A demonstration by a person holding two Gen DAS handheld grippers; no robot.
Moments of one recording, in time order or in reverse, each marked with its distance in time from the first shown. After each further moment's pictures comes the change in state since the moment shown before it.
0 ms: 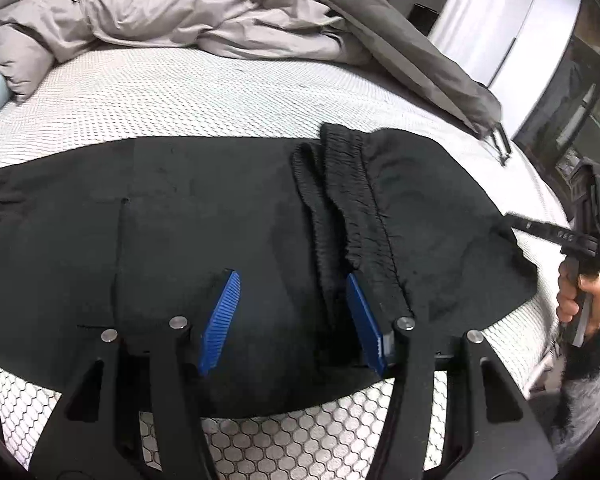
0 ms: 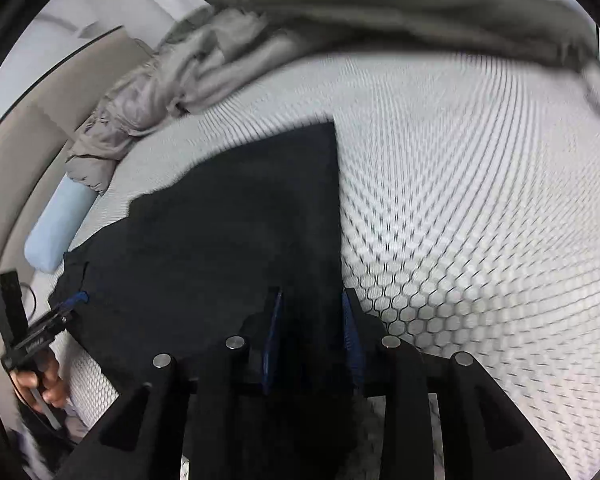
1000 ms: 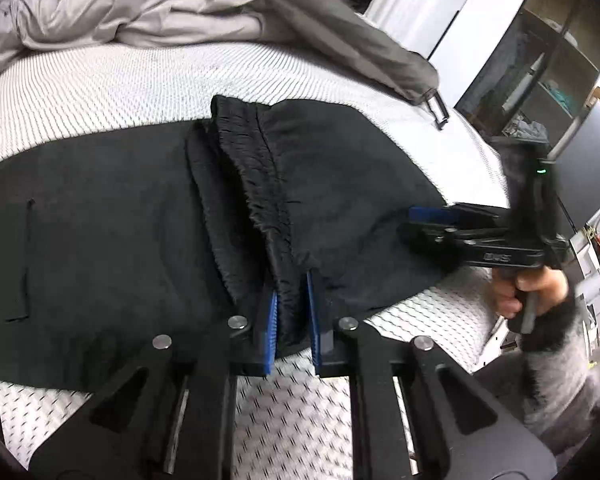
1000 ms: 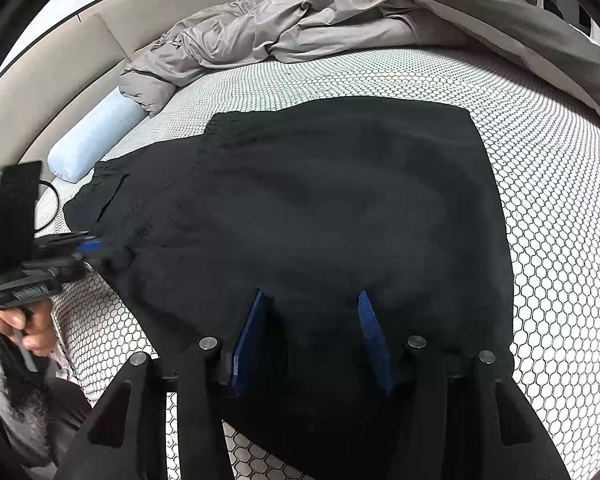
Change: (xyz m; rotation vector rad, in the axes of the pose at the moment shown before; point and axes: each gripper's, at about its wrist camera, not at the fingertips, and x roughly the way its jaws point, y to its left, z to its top) left arm -0.005 -0.055 -0.007 0.133 0.077 -0.202; right arm 0.049 0.089 -0.025 -0.258 0.102 0.083
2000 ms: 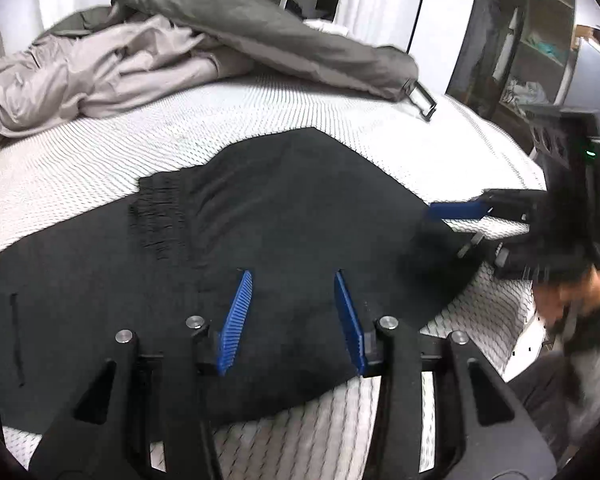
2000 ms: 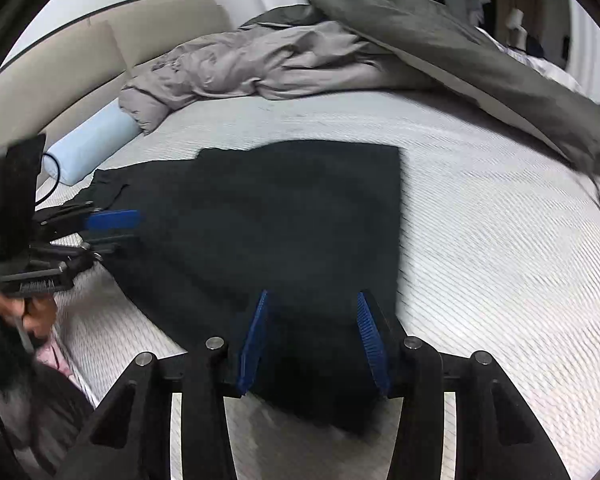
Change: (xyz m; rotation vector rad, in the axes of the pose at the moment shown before) left arm 0.051 -0.086 0.033 0.184 -0.054 0.122; right arm -0.057 -0.009 -0.015 -0.062 -0.123 -0.096
